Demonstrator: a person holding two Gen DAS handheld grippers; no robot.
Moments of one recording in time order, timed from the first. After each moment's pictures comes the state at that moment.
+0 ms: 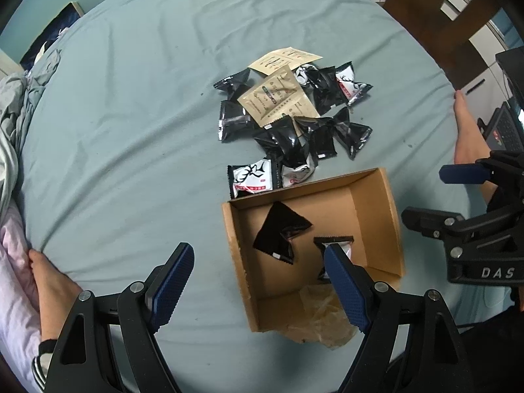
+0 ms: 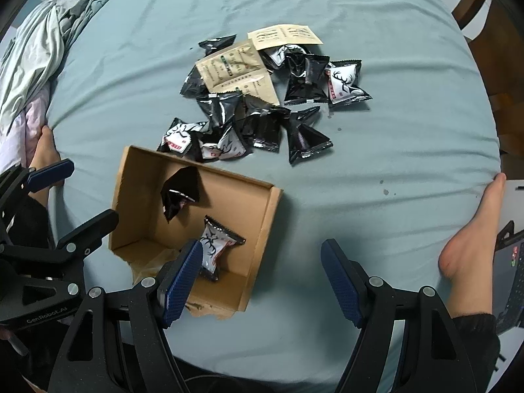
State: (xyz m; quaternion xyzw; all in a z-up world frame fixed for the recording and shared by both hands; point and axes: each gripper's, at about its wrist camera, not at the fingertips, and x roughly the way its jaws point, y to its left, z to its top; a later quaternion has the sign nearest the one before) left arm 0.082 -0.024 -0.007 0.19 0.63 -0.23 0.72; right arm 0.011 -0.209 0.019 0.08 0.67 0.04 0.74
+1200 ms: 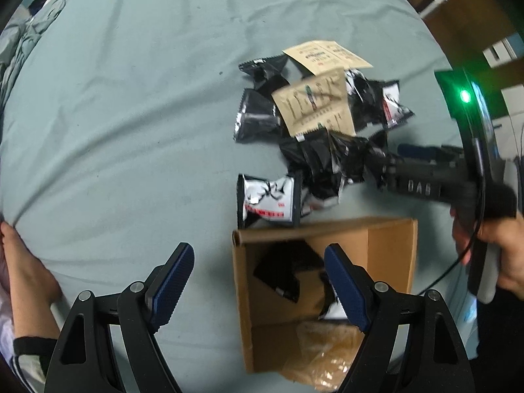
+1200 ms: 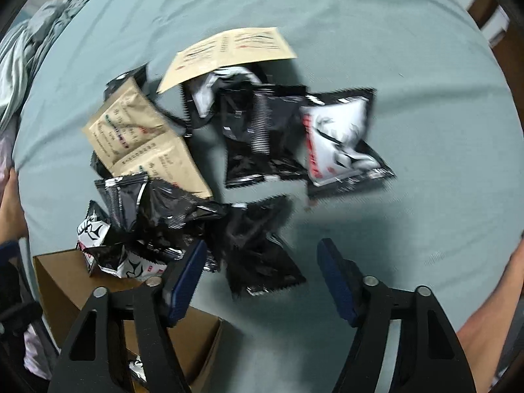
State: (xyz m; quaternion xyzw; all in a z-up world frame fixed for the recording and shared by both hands) left arm 0.136 -0.026 -0.054 0.10 0.69 -0.19 0.69; right arm 0.111 -0.239 -0.102 0.08 0.64 0.03 0.76
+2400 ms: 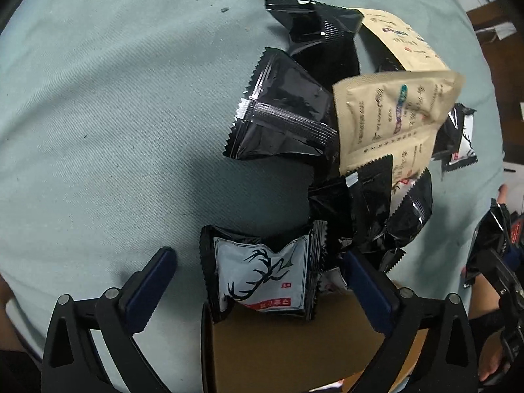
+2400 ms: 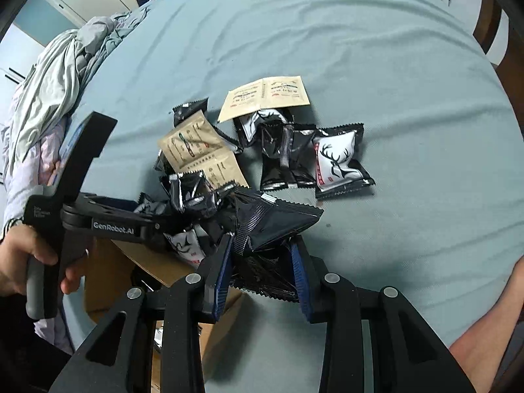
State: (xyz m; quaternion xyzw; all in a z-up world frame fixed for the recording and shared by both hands) left arm 0.193 -0.040 -0.171 0.04 0.76 -0.15 0.63; right arm 0.050 -0.263 -0.036 0.11 0.58 0.10 0.80
